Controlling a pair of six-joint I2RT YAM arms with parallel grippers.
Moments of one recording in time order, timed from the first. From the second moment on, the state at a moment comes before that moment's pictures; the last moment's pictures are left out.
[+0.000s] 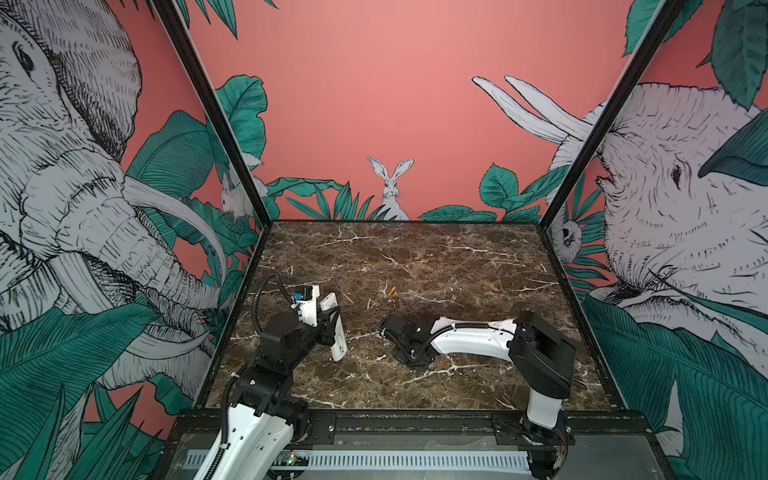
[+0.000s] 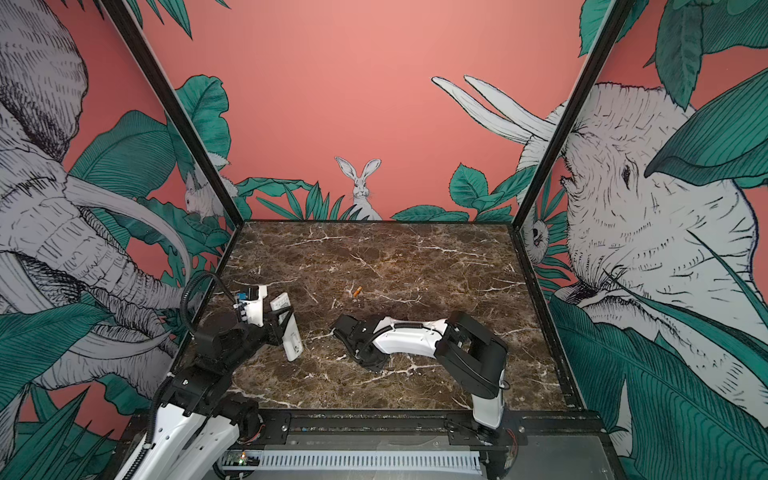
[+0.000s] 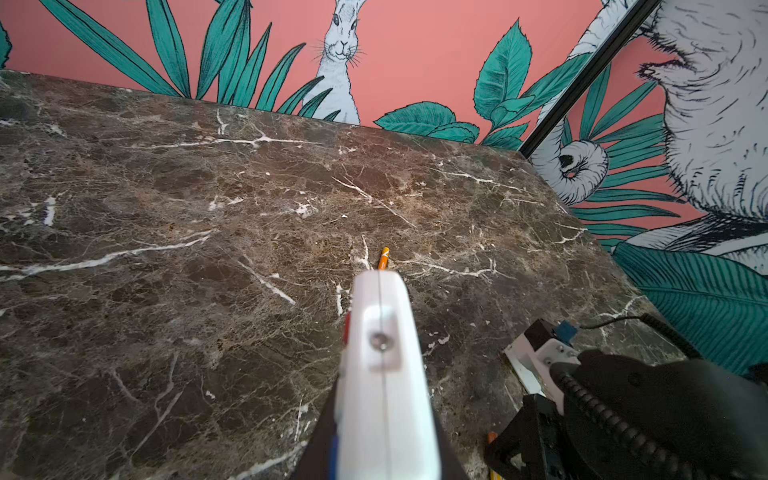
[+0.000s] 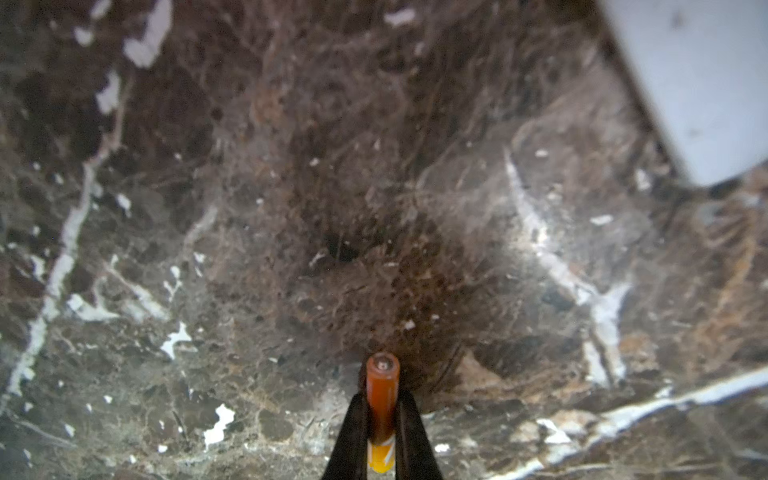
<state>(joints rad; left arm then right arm) -0.36 0.45 0.50 -0.41 0.17 -0.31 1.11 1.85 1.16 -0.69 0.05 1.61</state>
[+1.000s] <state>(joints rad) -0.36 0.51 0.50 -0.37 0.48 -0.40 1.02 1.76 1.07 -0.79 0.07 0.80</state>
